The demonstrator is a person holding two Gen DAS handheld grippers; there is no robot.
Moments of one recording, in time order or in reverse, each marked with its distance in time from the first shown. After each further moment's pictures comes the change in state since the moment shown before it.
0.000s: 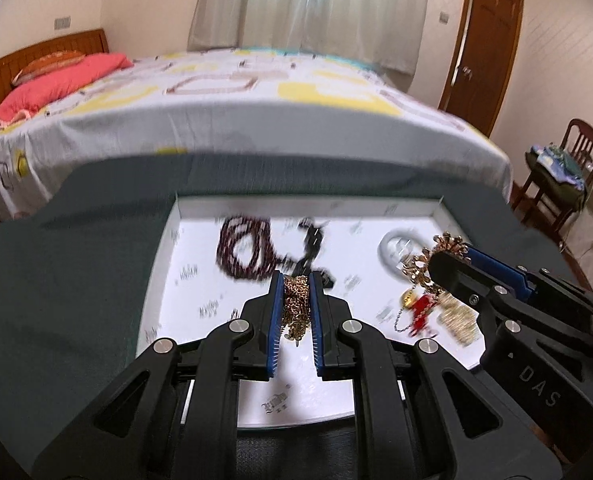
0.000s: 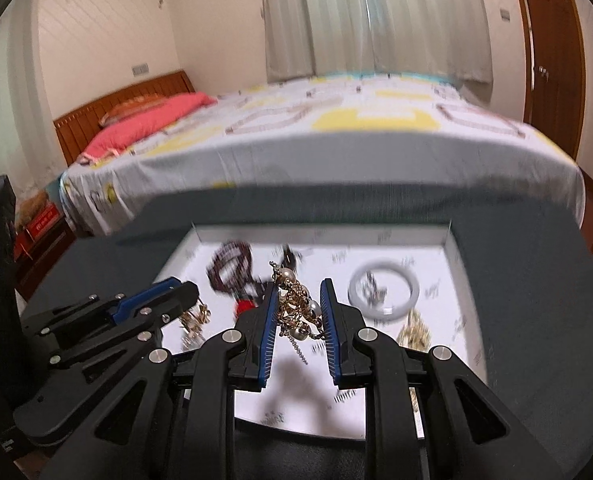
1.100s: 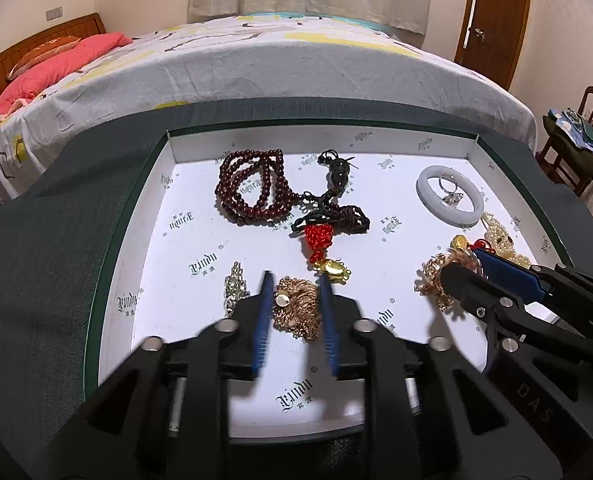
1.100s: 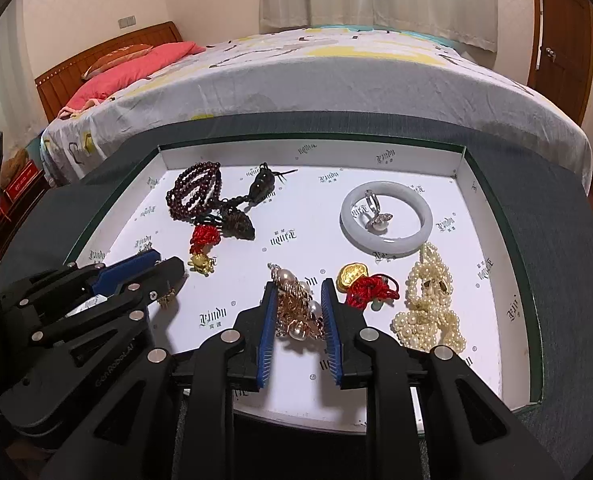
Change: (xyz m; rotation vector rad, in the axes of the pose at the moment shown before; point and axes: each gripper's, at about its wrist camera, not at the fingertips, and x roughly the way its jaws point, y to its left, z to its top) left arm 0.042 0.005 -0.025 0.038 0.115 0.050; right arm 0.043 -0.006 -0.025 -0.029 0.142 -0.046
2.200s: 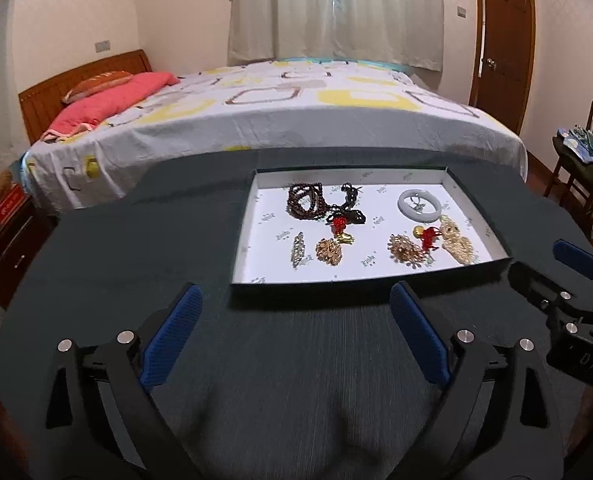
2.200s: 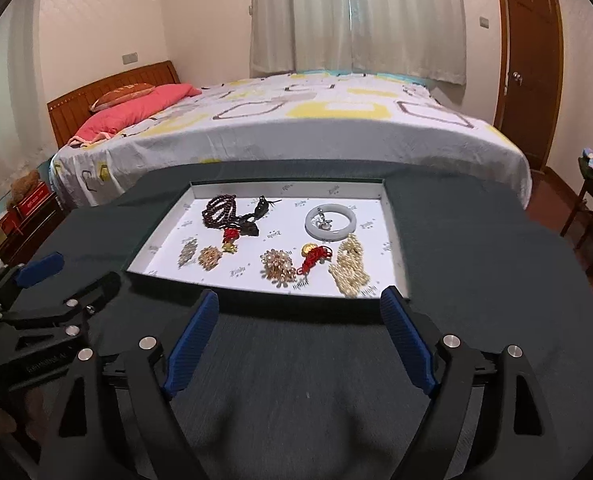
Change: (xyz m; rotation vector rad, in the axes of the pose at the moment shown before) left arm -0.172 -0.003 -0.052 -0.014 -0.161 0.145; right arm -0.160 -0.005 -0.051 0.010 -0.166 -0.059
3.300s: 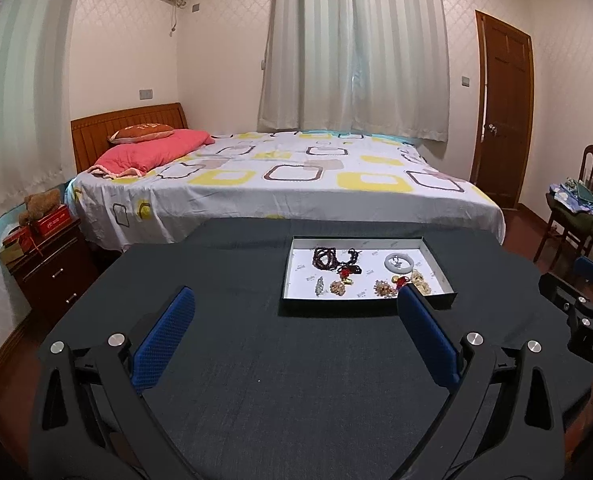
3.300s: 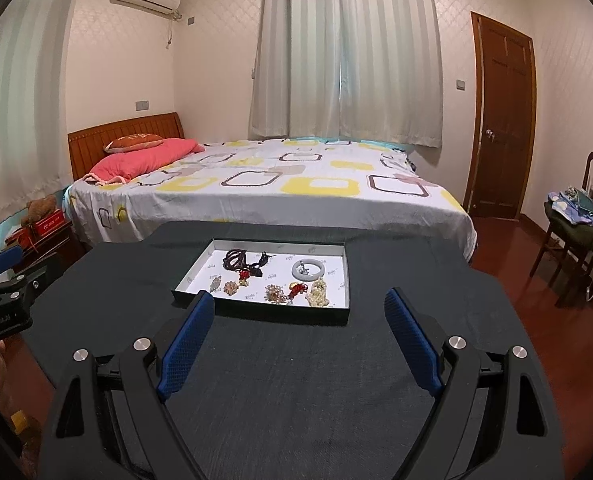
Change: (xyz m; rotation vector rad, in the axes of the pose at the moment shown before) left arm -0.186 0.020 -0.020 -0.067 -0.235 0.046; right arm -0.162 0.007 -0.015 -0.029 -0.222 -0.051
